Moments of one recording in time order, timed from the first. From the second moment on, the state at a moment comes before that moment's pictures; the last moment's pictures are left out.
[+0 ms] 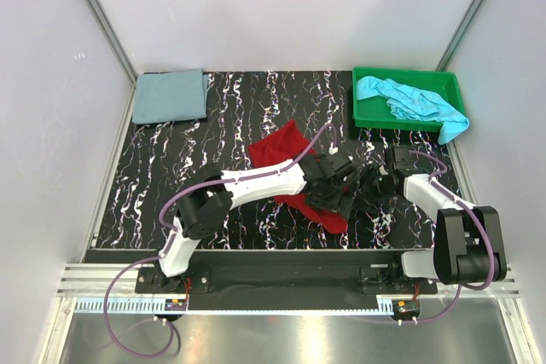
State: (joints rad) left arm -1.11 2.06 1.66 -0.70 0.10 -0.72; right arm 0.06 1.34 0.61 -0.46 -0.44 0.73
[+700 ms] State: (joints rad) left arm -1.05 2.10 1.54 -0.54 0.13 -0.74; right arm 0.06 1.42 0.59 -0.38 -0.47 0.74
